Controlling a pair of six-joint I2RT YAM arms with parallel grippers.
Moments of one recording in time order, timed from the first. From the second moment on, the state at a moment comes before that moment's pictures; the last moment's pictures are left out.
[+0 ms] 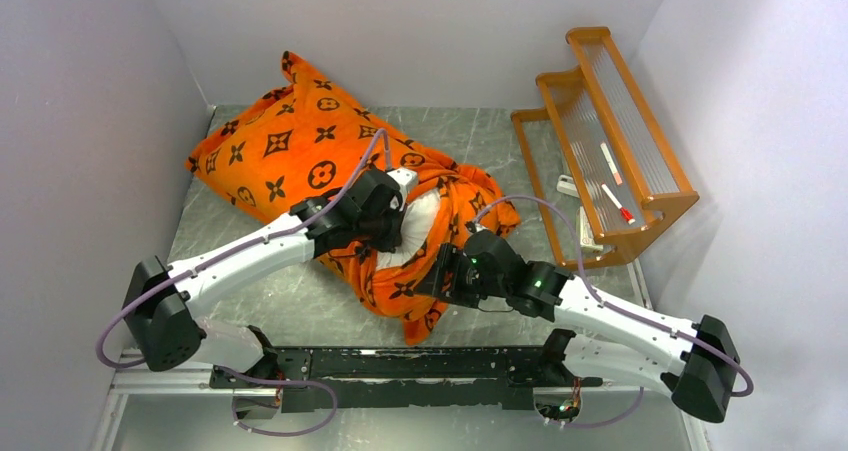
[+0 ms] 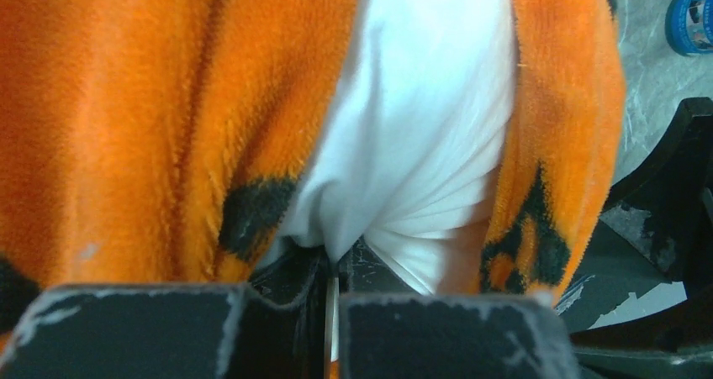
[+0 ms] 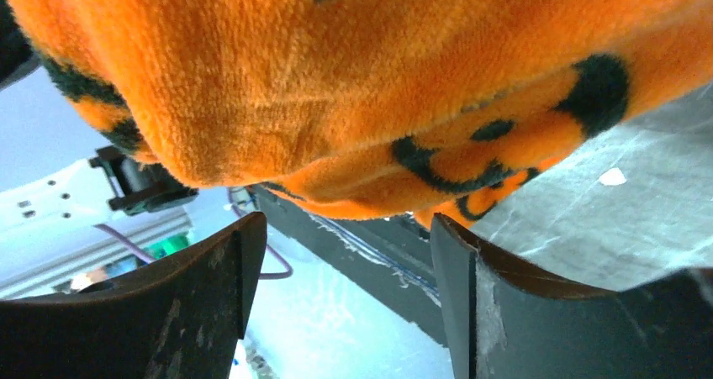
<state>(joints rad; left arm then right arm) -0.88 1.39 1.14 -0.59 -0.07 -0.38 0.96 0.95 0.62 -0.39 -0.08 1.07</state>
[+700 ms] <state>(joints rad) -0.87 1.28 1.02 -0.47 -0.03 -0.43 1.03 1.03 0.69 -0.24 0.05 1.57</state>
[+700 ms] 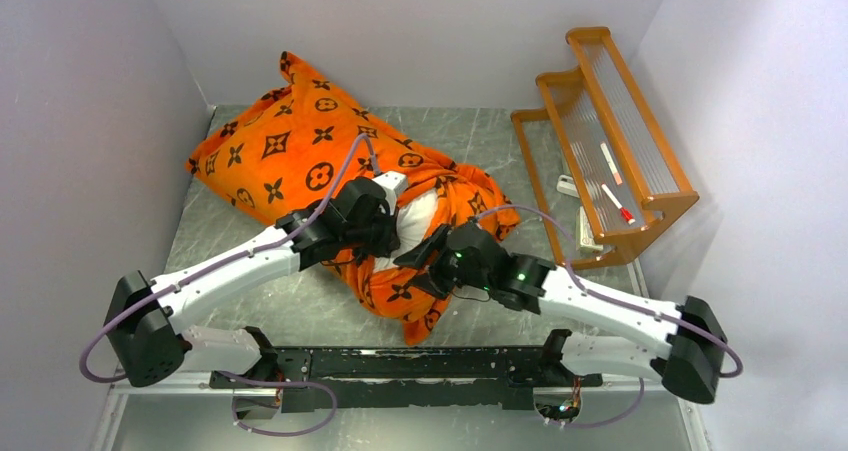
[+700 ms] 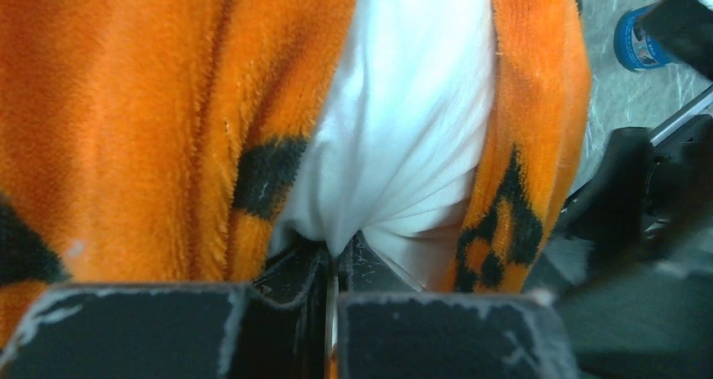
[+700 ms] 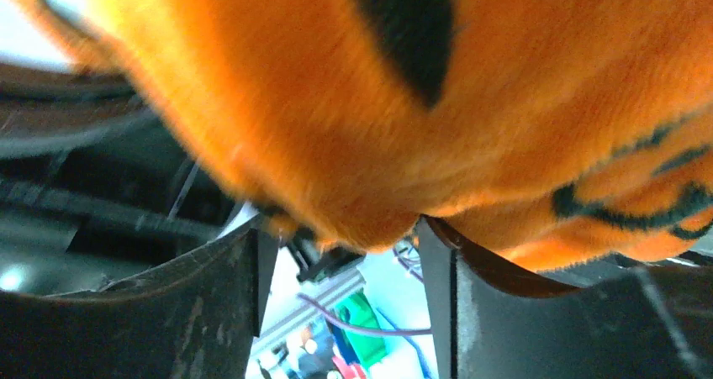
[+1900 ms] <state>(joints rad) -0.80 1.13 1.12 -0.64 0.17 -0.35 1.04 1.13 0.40 -0.02 0.09 1.62</state>
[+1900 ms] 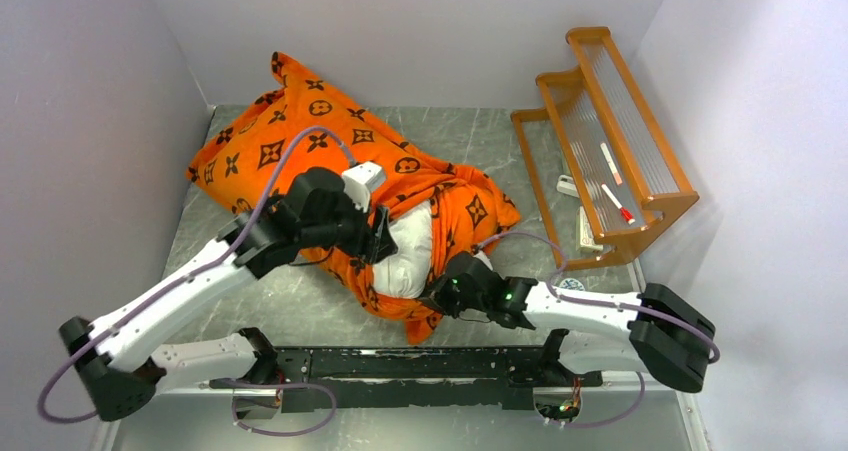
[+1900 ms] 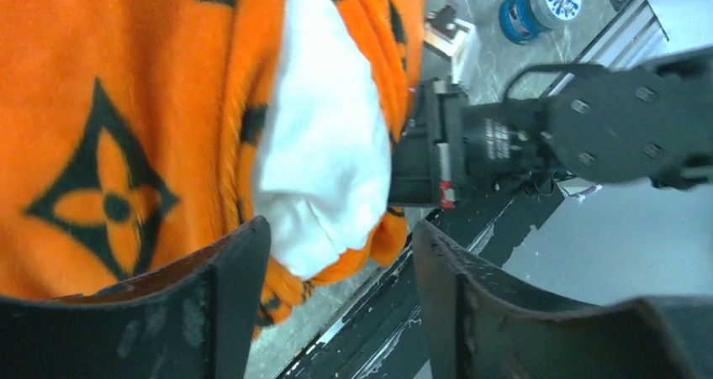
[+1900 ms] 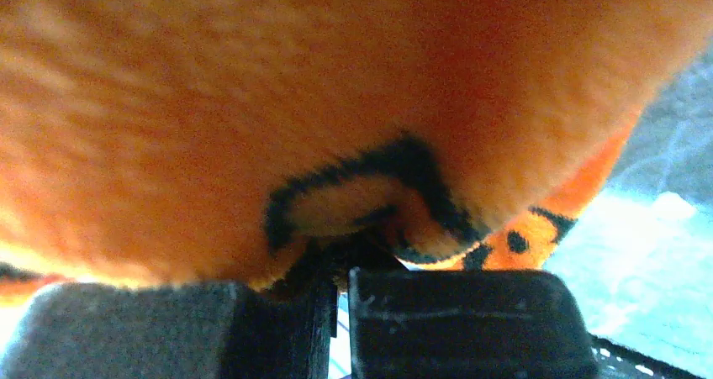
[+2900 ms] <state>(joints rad) -0.79 1.15 1.15 -0.87 -0.42 -0.43 1.04 1.09 0.43 -0.14 0.13 1.51</state>
